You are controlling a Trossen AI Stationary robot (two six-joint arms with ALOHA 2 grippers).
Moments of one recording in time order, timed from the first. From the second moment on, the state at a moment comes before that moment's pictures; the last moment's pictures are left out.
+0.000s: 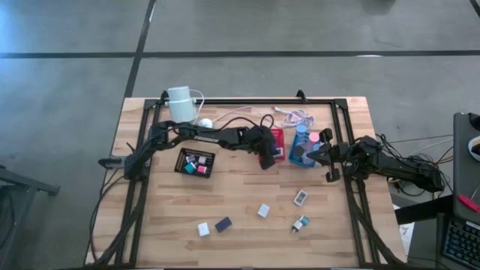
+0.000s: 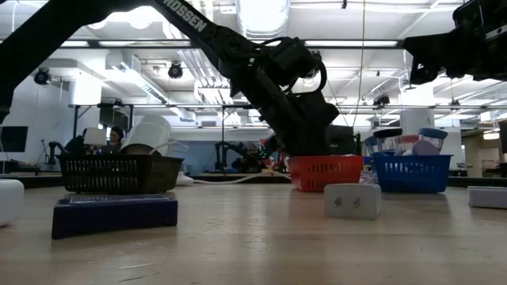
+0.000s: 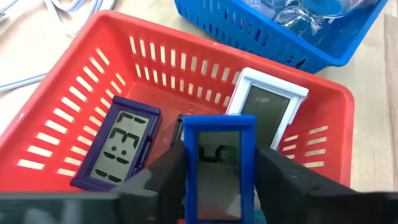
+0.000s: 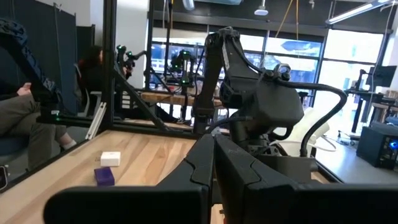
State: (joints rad) left arm 0.17 2.24 1.58 -0.18 -0.04 -0.15; right arm -0.25 0.05 0.01 0.22 -0.33 -0.01
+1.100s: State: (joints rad) left arm 0.04 0.80 0.61 -0.02 -0.06 -0.06; right arm -0.25 0.05 0.01 0.23 -0.33 0.03
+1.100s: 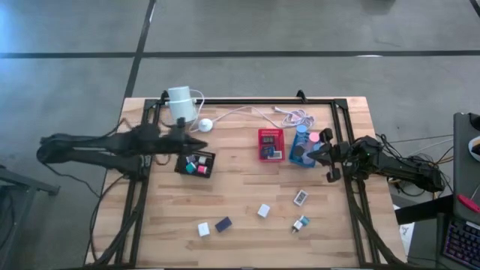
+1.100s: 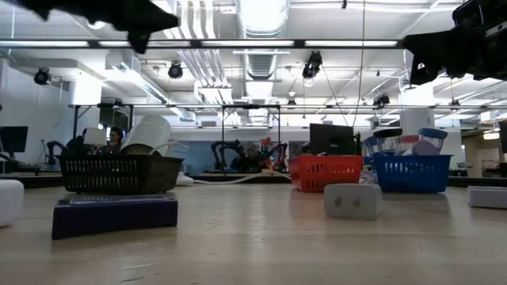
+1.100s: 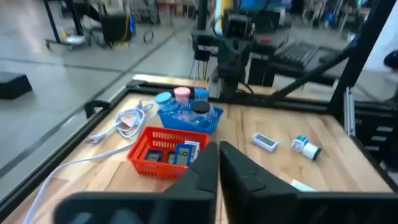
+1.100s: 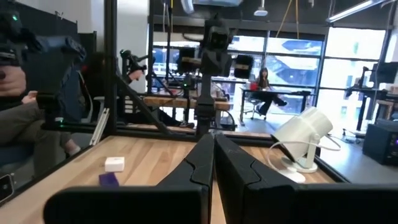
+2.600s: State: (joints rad) left arm 0.06 0.15 0.04 0.17 -0.04 0.09; right arm -0.25 0.05 0.01 0.14 -0.32 0.04
